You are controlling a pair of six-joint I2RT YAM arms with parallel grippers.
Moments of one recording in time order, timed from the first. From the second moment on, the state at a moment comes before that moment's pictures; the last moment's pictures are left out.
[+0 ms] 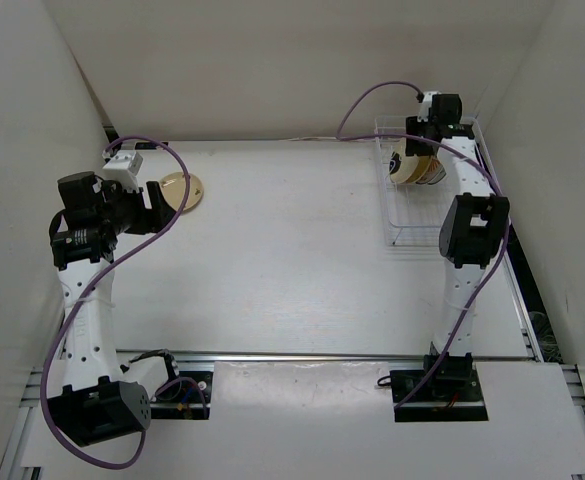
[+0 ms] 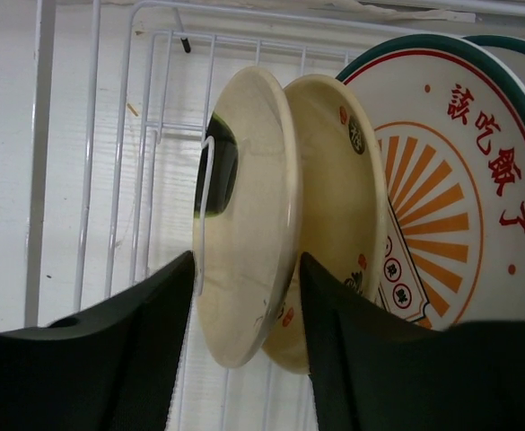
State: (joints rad) left arm 0.24 1.06 1.21 -0.74 0.51 0.11; right arm -0.01 2.32 2.21 -0.60 -0.09 -0.11
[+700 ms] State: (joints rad) left arm 0.24 1.06 1.20 -0.73 0.53 0.11; right arm 0.05 2.31 2.21 -0.59 0.14 -0.07
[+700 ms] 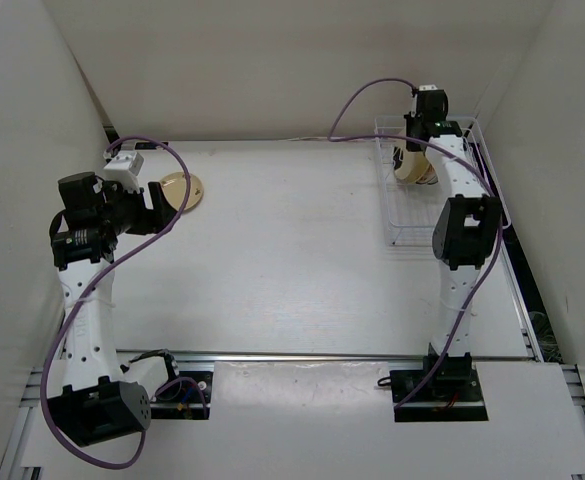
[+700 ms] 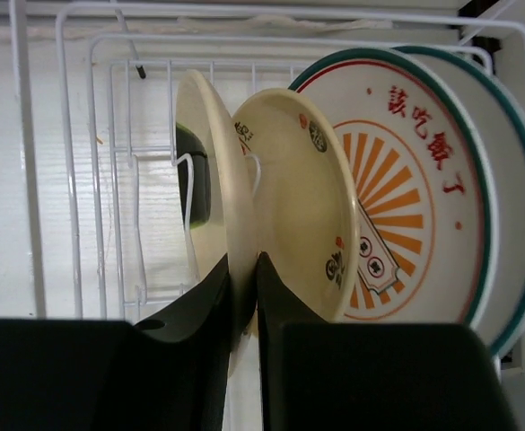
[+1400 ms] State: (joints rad) left arm 0.24 1.09 1.22 -0.73 0.76 0.08; right arm 0.14 1.89 2.01 -0.65 0.04 0.05
